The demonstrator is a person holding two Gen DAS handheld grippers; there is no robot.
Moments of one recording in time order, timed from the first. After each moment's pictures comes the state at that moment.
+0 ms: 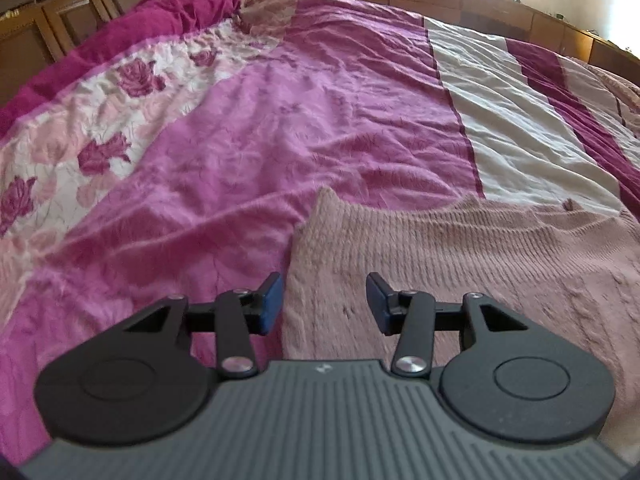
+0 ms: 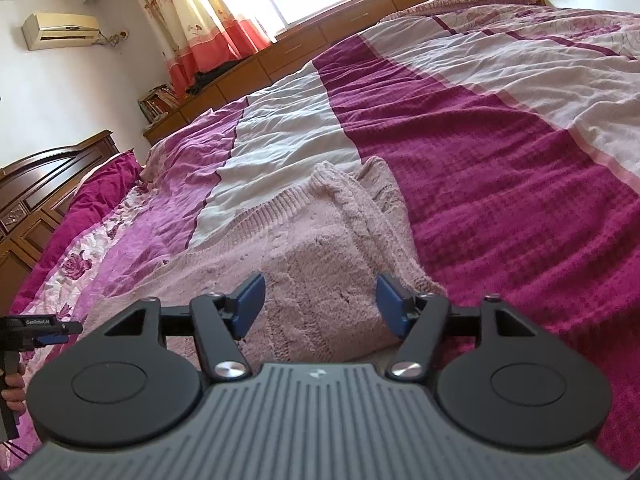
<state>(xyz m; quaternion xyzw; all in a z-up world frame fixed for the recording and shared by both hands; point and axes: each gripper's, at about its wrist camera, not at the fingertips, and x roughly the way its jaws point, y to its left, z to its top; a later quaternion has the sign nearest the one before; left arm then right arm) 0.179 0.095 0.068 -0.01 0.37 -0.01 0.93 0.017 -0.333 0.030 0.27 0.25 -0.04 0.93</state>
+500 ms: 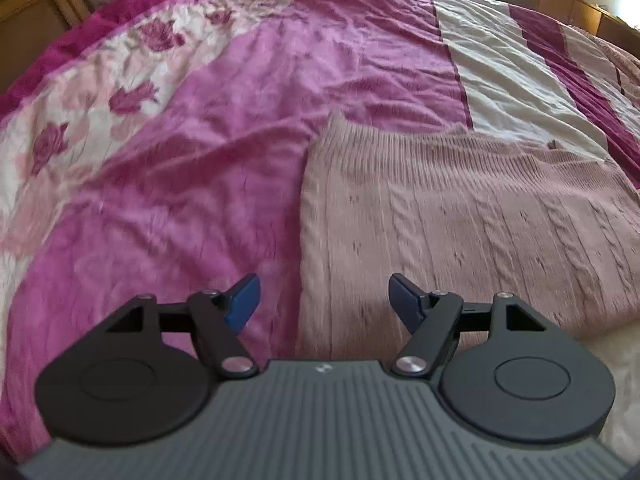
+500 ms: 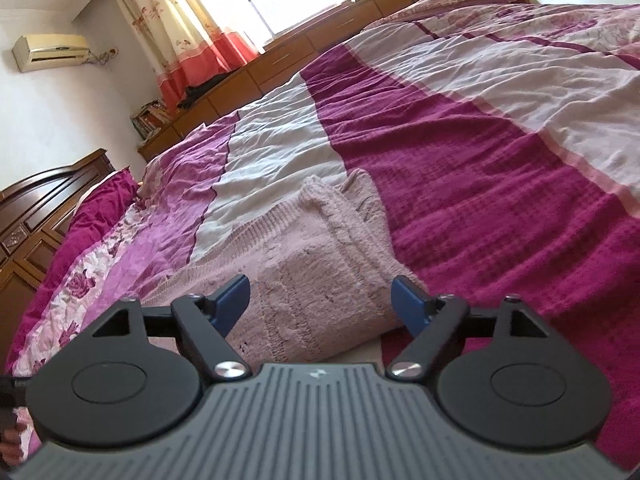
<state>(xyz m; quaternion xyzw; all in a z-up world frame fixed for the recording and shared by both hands) 0.109 0.096 0.070 -0.01 0.43 0.01 0.90 -0.005 -0.347 0.041 0.29 0.23 -0.06 0.93</state>
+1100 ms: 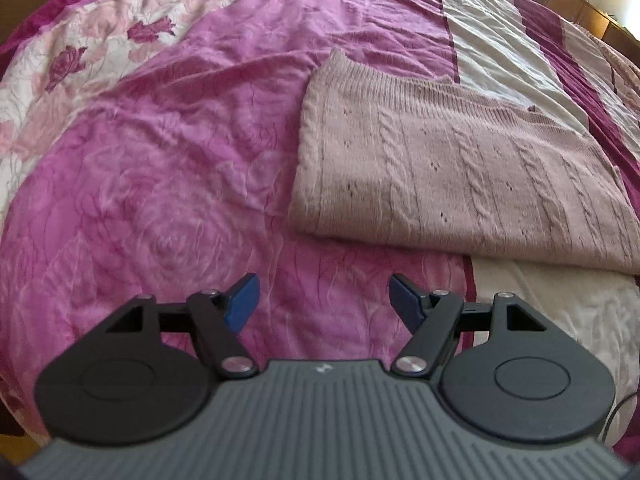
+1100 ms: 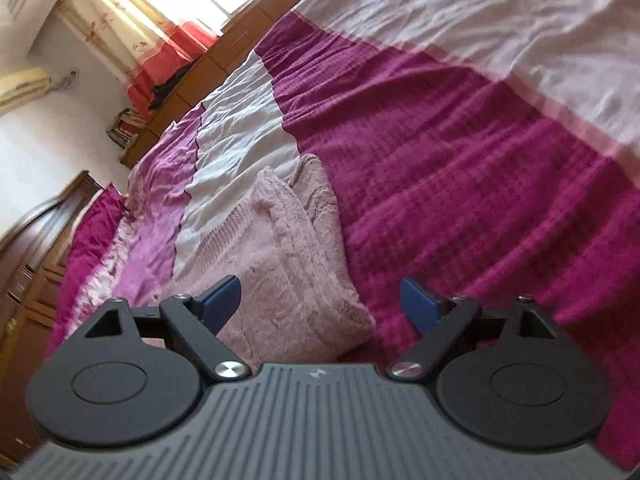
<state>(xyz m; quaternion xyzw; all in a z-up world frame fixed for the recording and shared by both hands) 0.048 0.099 0.059 -0.06 0.47 0.01 0.88 0.029 -0.403 0.017 0.40 0.29 -0.05 0.87</state>
